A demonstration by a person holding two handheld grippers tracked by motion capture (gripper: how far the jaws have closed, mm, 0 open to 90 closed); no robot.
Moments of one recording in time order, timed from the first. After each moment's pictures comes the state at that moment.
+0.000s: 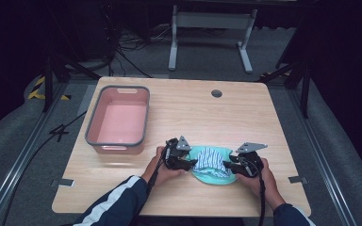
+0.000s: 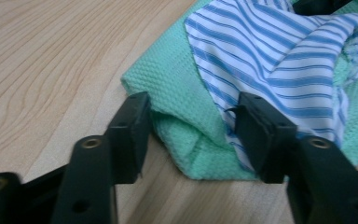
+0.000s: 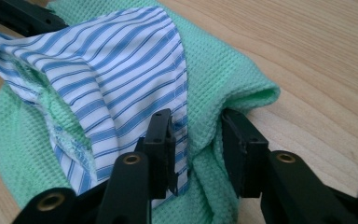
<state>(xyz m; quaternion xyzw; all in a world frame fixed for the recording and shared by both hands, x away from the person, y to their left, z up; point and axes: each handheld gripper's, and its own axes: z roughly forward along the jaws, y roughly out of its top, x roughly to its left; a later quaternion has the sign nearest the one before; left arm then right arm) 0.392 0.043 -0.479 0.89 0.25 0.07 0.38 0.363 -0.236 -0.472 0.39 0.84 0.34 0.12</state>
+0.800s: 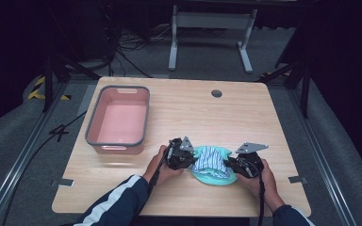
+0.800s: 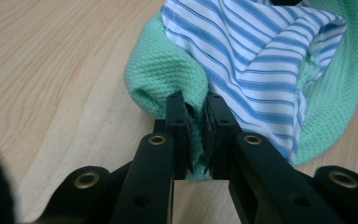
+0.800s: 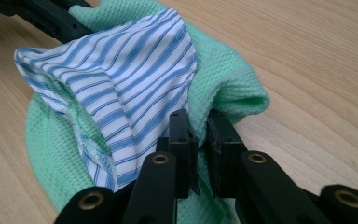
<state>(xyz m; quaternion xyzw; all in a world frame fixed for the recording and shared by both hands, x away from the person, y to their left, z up) 0.388 0.036 -0.463 0.91 0.22 0.06 0.36 0.355 -0.231 -0.459 0.38 0.84 0.35 0.13</state>
